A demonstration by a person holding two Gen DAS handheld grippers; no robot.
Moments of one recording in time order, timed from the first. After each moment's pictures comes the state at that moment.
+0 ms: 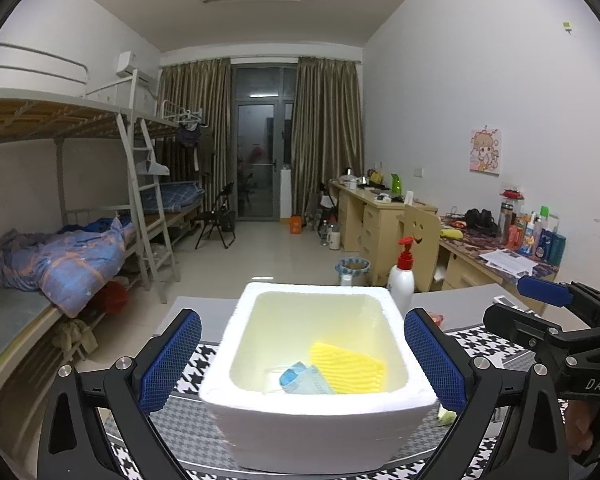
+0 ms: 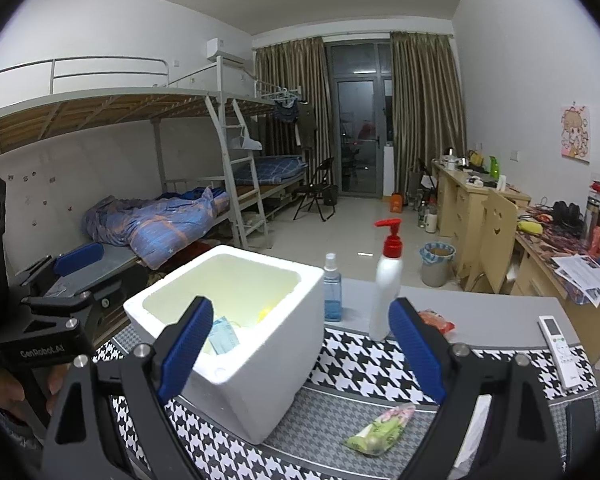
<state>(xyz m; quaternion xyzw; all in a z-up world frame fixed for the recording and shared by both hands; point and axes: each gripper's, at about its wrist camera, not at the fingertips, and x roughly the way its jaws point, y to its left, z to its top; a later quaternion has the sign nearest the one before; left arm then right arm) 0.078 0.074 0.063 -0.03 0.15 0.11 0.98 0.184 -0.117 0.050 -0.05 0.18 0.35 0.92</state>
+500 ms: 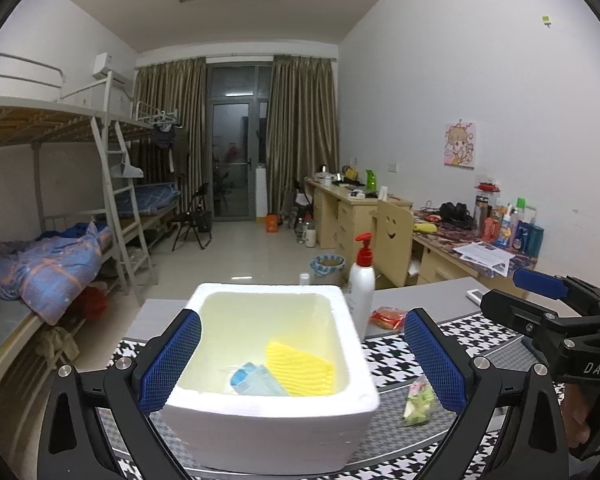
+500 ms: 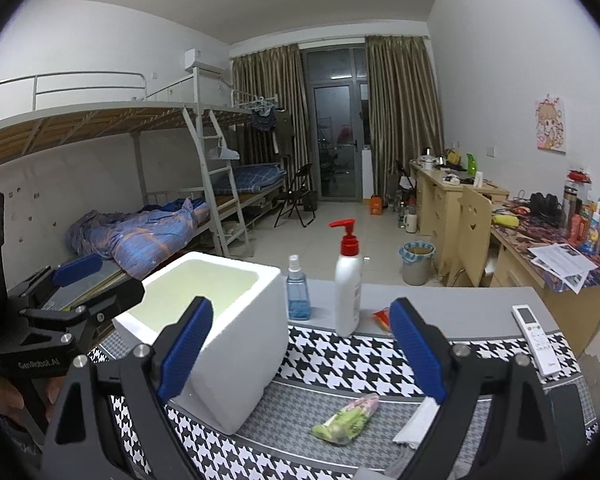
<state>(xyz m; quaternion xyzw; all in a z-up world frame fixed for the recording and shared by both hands) 0.086 0.045 0.064 -0.03 0.15 0.07 0.99 0.185 -0.158 0.051 -0.02 0.17 0.32 0.93</state>
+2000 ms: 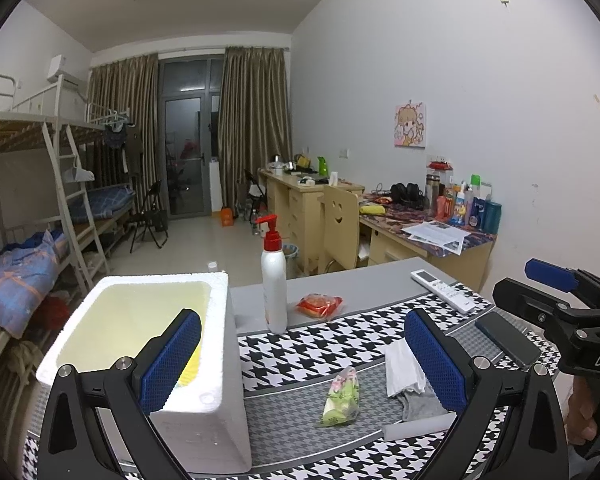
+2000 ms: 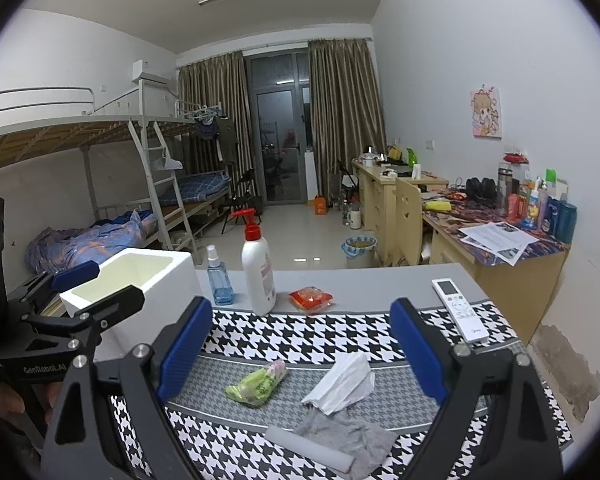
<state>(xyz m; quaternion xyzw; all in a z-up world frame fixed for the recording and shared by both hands) 0.104 -0.032 0.052 0.00 0.17 0.00 0.98 0.176 -0.252 0.037 0.00 0.18 0.22 0.96</state>
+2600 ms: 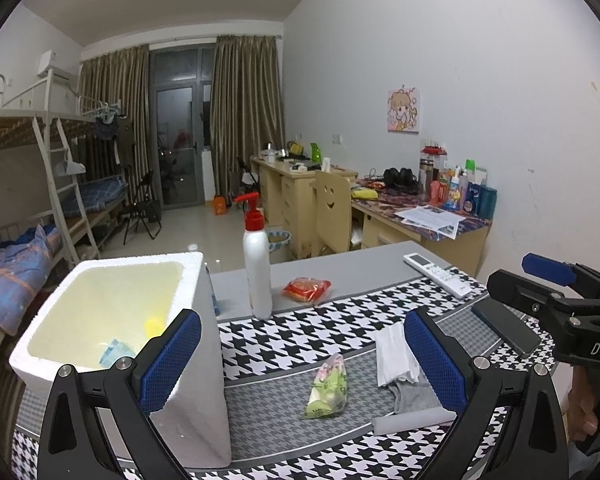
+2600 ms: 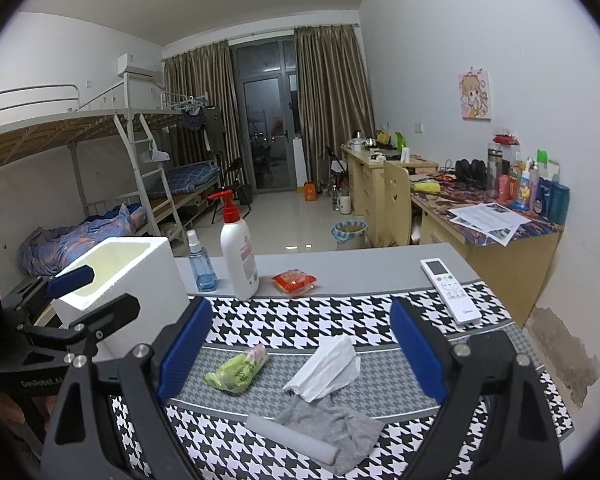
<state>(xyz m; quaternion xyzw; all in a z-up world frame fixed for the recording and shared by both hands) 0.116 -0.045 0.035 0.00 0.20 -0.02 0.98 0.191 -0.267 0.024 0.00 0.20 0.21 0.96</state>
